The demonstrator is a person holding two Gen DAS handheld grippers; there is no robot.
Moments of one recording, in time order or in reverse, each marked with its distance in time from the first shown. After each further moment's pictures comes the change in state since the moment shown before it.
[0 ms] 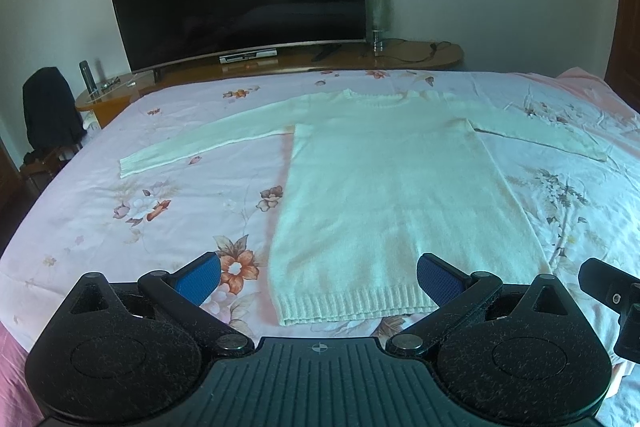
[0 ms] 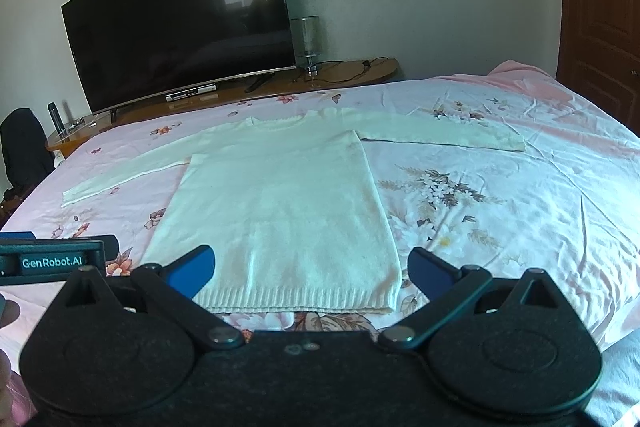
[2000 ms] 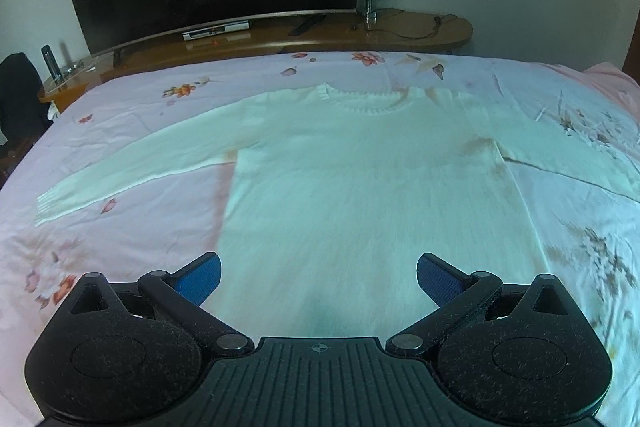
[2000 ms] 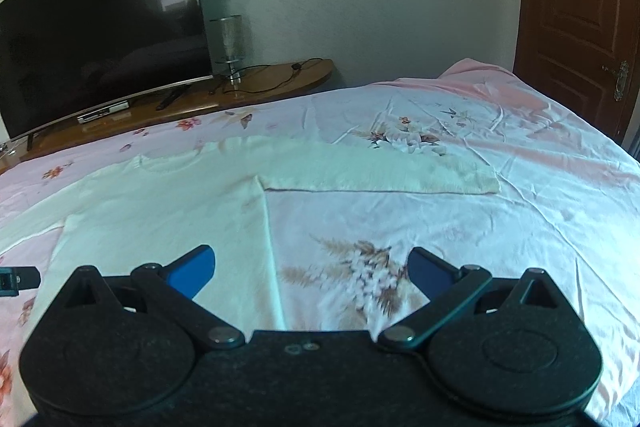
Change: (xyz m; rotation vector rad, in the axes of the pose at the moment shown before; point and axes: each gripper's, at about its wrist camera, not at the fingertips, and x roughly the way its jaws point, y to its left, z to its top) left arm 0.199 -0.064 0.124 0.001 0.125 -0.027; right arm 0.178 -0.103 0.102 0.061 0.013 -0.179
